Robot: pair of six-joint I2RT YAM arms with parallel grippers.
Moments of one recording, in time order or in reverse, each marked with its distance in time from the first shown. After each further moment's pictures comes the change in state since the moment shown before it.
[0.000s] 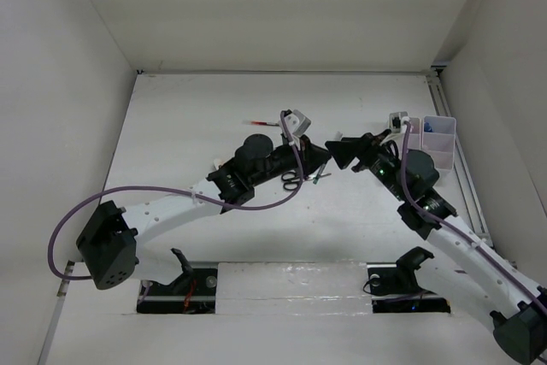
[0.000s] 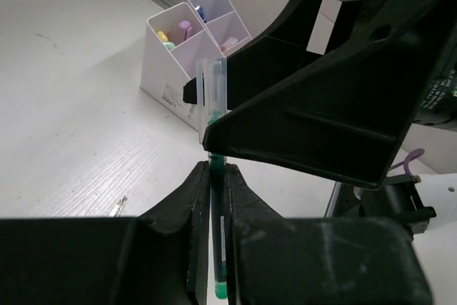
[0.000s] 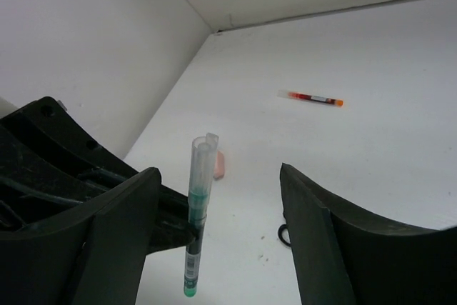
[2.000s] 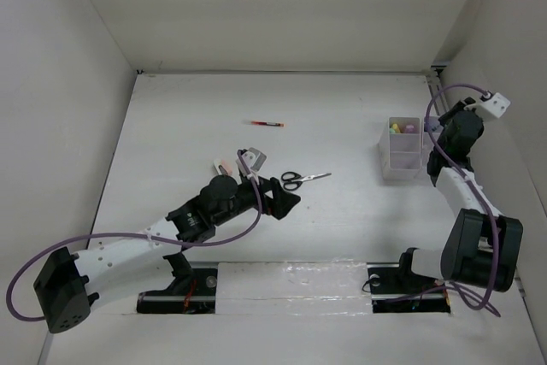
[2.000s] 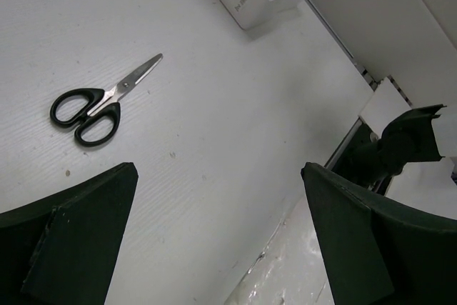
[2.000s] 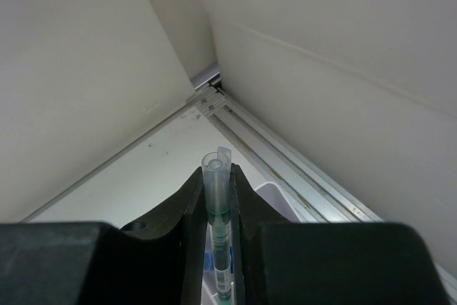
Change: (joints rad) left arm -0.011 -0.439 -0.415 -0.203 -0.152 -0.174; right arm -0.787 0.509 0.118 0.380 0.439 -0.297
